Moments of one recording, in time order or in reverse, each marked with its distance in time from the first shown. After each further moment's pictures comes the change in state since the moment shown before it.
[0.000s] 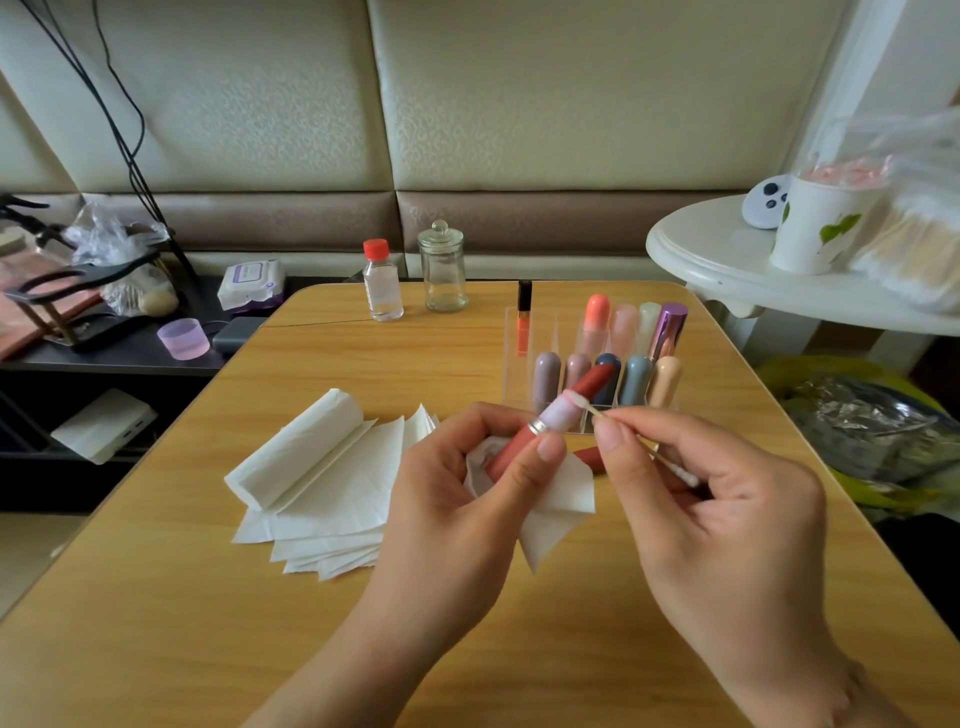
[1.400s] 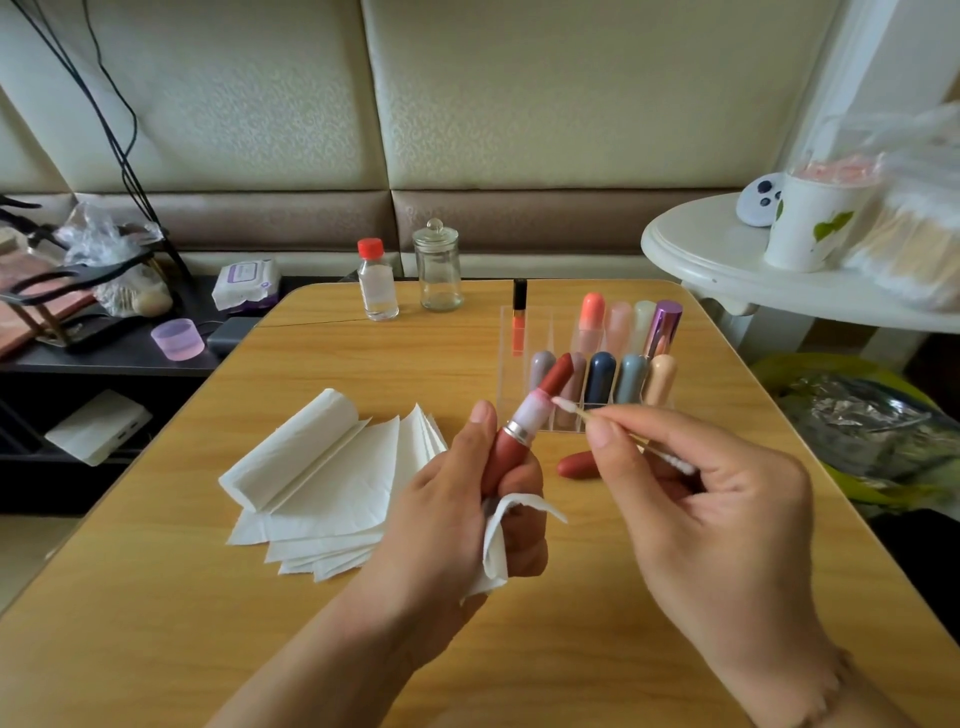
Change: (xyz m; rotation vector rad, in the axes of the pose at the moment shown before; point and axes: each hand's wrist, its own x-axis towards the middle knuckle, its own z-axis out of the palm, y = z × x) left_hand 0.002 0.003 -0.002 -0.377 -0.169 -0.555; right_hand 0.000 0.008 -0.001 0.054 -0.047 0.038
